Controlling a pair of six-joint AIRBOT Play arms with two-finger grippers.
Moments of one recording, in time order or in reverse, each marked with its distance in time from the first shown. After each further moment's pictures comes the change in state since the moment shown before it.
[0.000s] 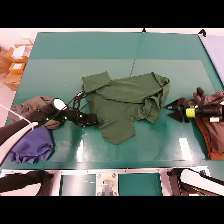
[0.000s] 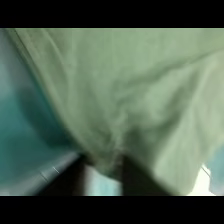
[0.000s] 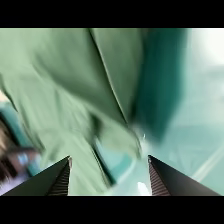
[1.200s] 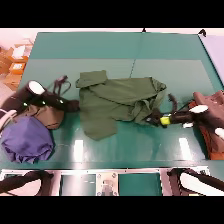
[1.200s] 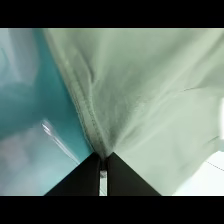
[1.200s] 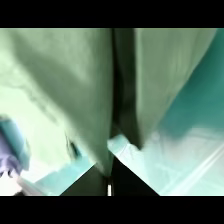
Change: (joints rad) left arm 0.251 0.087 0.209 0.266 -0.250 -0.011; right arm 0.327 0.012 -0.092 0.106 -0.149 -0.033
